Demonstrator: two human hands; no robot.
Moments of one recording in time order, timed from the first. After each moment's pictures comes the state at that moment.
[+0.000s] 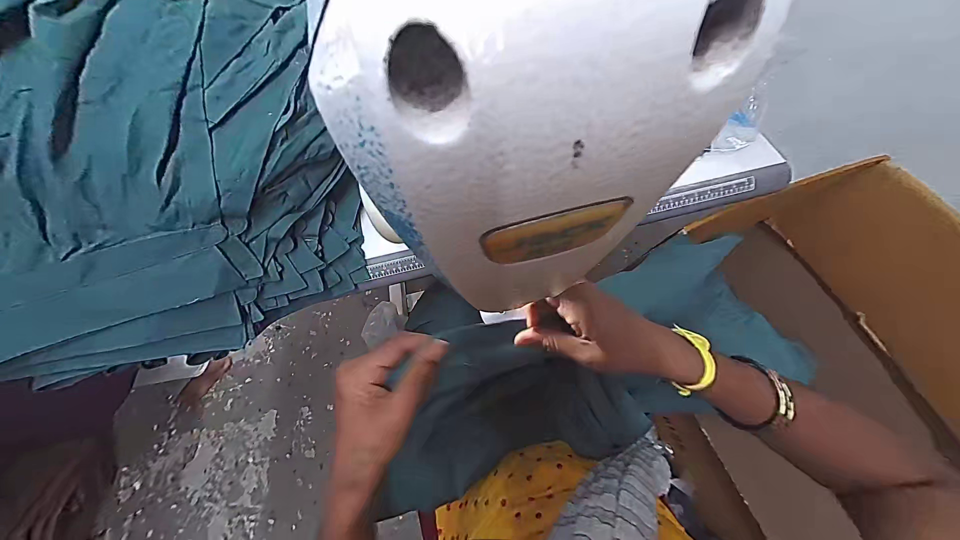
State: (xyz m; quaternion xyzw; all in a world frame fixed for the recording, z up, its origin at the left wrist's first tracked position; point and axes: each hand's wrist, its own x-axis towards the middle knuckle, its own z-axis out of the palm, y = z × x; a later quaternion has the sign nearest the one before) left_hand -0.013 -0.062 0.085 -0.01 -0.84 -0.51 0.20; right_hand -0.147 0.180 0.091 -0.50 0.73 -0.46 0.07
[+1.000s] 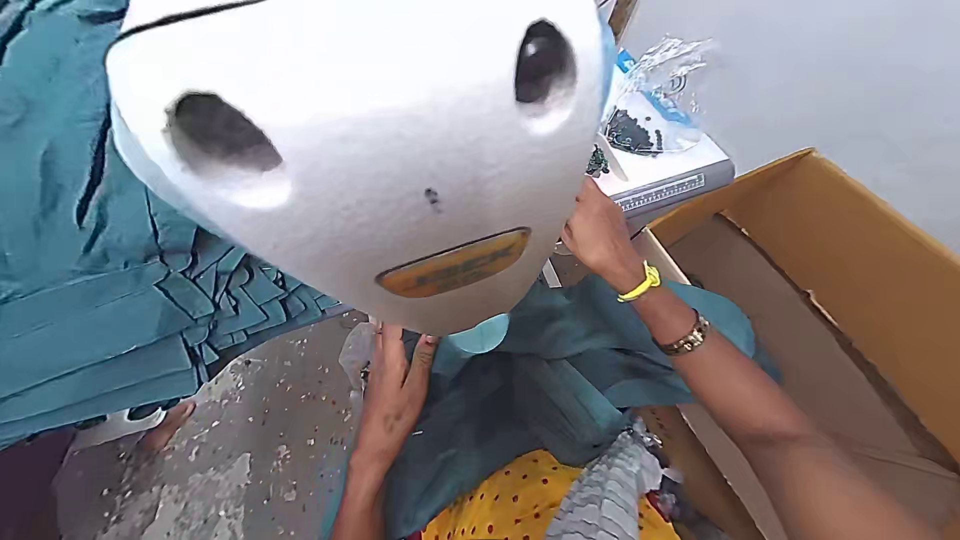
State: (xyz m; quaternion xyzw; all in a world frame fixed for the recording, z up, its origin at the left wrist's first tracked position) left_hand -0.051 -0.045 0.043 0.04 -0.90 -0.42 0.14; right_hand -0.228 0.221 0.063 -0.29 0.92 -0.19 -0.21
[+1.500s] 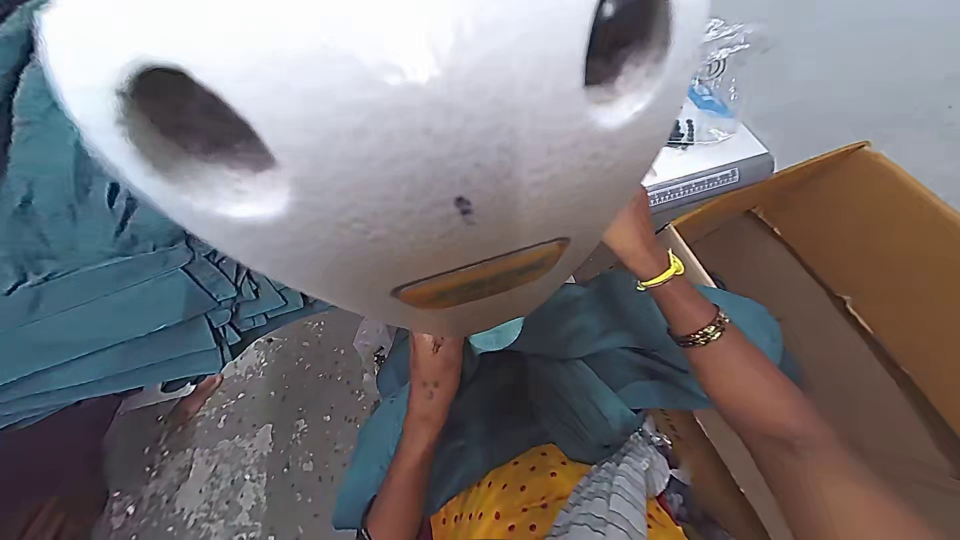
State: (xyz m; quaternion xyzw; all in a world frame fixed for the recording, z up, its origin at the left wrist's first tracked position) left_hand -0.069 -0.001 0.050 0.15 -0.77 -0.60 0.17; right_hand -0.241 0.226 0.056 -0.27 0.86 -0.34 -0.26
